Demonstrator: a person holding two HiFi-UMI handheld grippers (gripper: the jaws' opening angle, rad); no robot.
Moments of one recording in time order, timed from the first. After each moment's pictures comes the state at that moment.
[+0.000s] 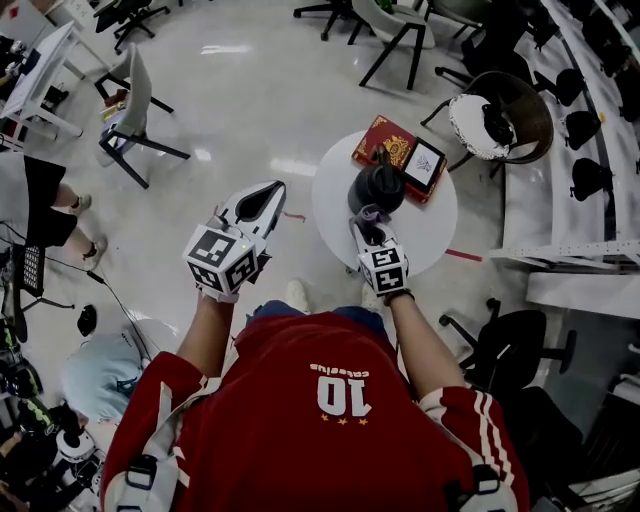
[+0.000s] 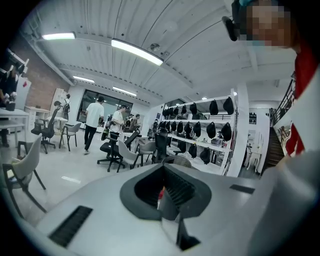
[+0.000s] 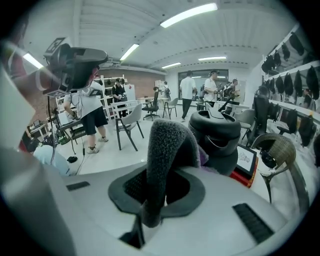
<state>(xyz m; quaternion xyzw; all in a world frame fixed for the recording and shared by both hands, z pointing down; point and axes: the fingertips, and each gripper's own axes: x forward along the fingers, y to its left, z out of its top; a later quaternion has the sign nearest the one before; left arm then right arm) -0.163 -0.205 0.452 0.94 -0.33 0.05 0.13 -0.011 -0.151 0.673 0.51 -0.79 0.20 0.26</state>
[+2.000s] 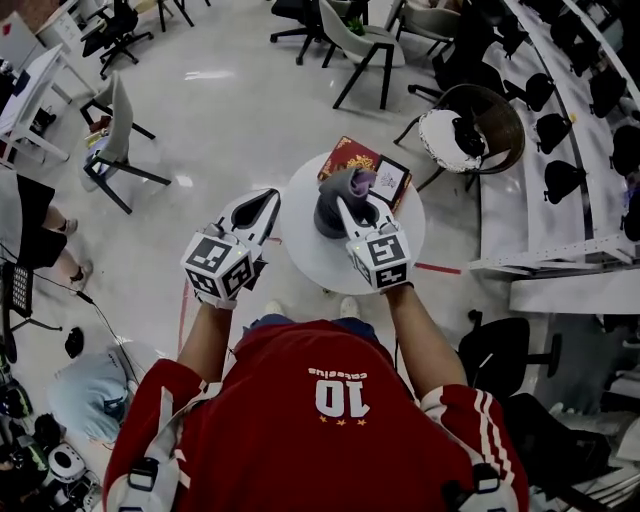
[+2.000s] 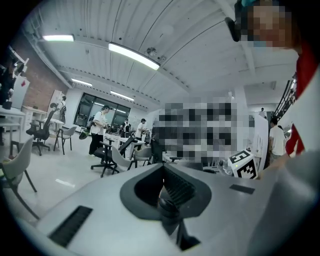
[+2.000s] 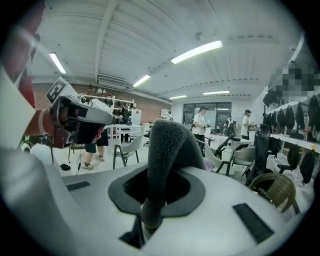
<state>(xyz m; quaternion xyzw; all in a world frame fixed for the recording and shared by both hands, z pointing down) -0.091 -0.207 0.423 0.94 -0.32 0.02 0.12 0.029 -0.204 0.487 0.52 -0.84 0.05 0.16</state>
